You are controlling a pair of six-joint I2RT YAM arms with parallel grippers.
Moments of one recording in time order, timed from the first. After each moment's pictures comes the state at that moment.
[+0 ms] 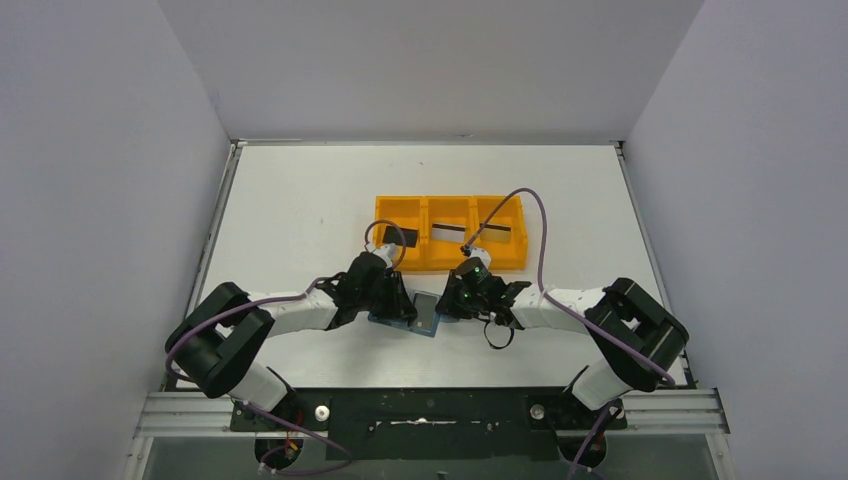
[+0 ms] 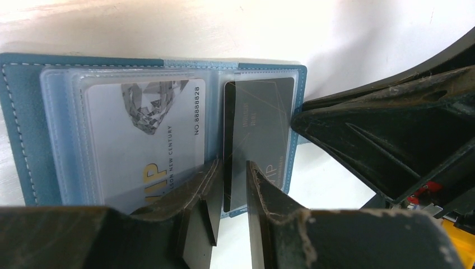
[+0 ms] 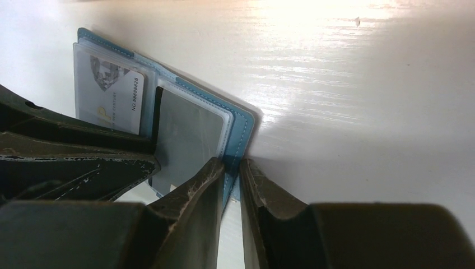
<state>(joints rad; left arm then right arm) -0.71 1.51 0.56 0.15 0.20 -0.78 0.80 1.53 0.63 0.06 0.00 0.86</state>
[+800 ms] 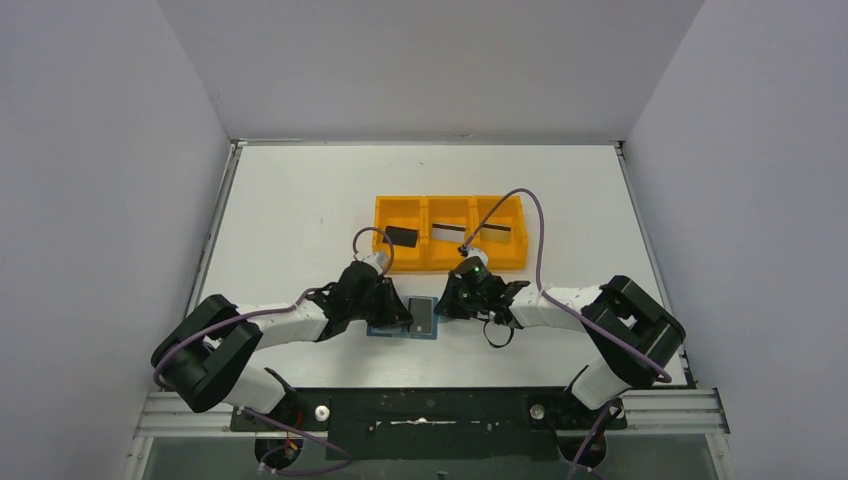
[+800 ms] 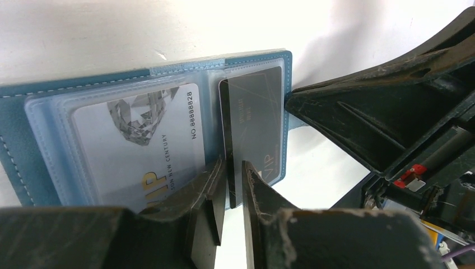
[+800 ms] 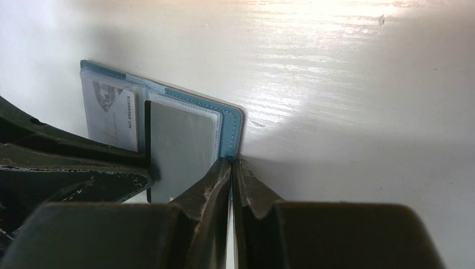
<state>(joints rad) -0.71 1.43 0.47 0.20 0.21 -0.90 0.79 1.55 0.63 0.08 -0.04 0.85</state>
